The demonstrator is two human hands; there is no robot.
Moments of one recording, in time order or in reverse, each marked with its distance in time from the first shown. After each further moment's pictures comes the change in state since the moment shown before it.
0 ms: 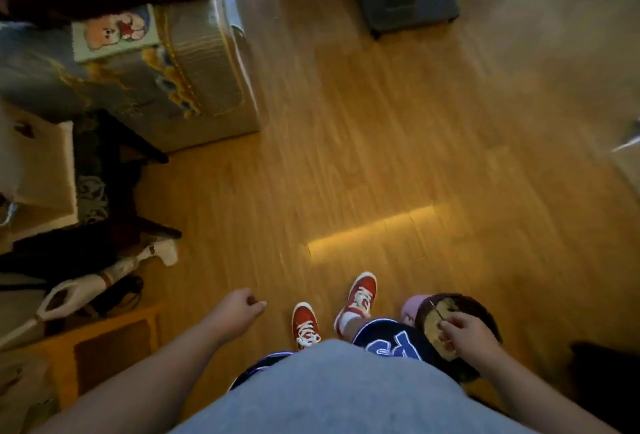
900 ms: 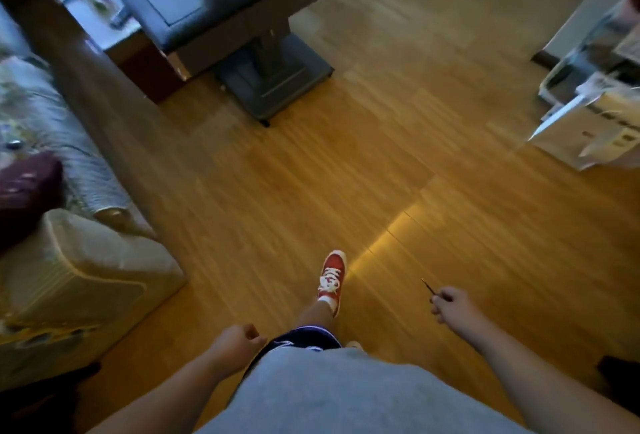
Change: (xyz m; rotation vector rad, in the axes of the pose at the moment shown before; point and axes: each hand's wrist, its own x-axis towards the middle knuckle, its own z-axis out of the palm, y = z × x) left_hand 0.220 0.444 -0.146 0.465 -0.163 0.089; right_hand 0.281 -0.182 -0.262 0.395 0.060 0.063
